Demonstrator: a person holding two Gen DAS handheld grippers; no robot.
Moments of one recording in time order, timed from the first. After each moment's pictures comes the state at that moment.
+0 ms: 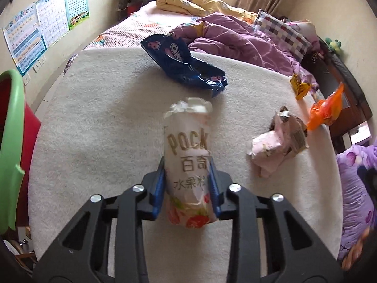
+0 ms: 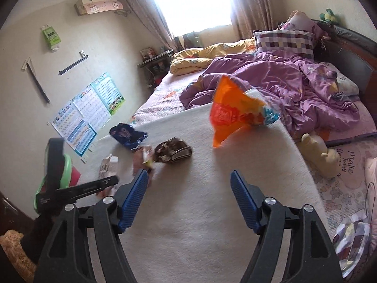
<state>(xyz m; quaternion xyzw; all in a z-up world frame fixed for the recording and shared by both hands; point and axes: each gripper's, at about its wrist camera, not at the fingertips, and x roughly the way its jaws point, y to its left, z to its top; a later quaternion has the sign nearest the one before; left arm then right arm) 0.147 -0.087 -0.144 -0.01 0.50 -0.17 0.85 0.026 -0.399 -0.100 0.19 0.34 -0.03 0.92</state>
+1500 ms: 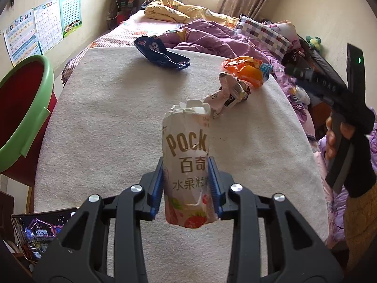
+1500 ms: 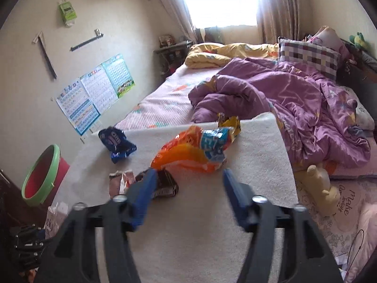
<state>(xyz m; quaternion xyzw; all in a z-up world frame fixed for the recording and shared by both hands) 0.045 -0.089 -0.112 -0.01 0.48 -0.21 0.85 0.097 -0.418 -0.088 0.13 0.35 0.03 0.93</state>
